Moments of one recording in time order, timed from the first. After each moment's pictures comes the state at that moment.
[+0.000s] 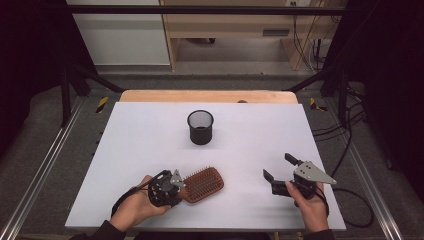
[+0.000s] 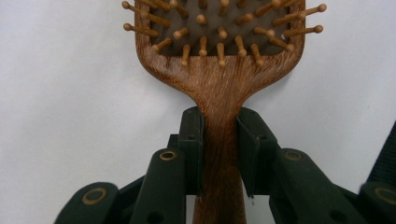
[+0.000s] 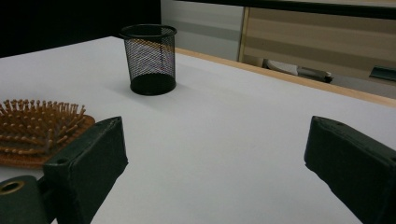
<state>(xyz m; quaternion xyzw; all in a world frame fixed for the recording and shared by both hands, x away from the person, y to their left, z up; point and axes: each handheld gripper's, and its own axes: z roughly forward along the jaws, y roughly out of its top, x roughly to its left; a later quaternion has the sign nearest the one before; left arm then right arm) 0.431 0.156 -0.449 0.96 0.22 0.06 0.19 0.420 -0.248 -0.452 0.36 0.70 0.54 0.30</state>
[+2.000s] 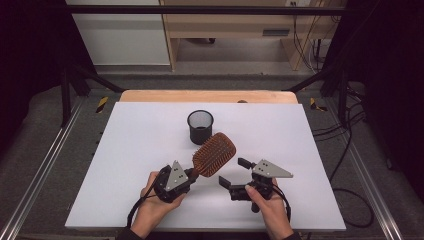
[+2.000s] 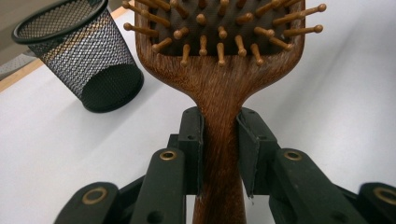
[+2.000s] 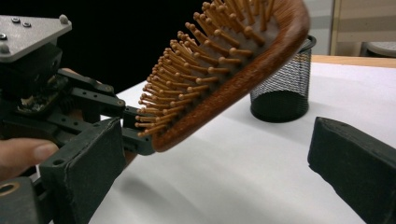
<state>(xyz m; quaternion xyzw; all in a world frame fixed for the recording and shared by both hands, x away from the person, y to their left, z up) 0.421 0.137 -0.439 0.84 0.23 0.25 0.42 0.420 -0.137 -0.440 0.35 0.69 0.62 0.14</state>
